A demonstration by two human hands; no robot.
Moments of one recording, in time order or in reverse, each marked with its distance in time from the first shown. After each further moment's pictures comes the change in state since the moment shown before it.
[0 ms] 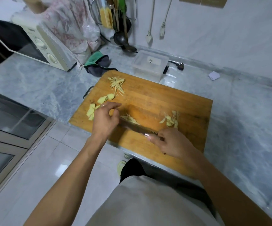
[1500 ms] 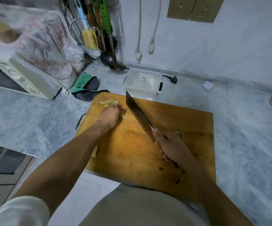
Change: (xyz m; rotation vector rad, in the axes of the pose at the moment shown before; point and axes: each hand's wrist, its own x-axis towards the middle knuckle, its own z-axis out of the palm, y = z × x) left_hand 0.170 -0.042 0.052 0.528 -0.643 0.147; right_hand 0.076 -0.032 -0.024 0.557 0.160 0.318
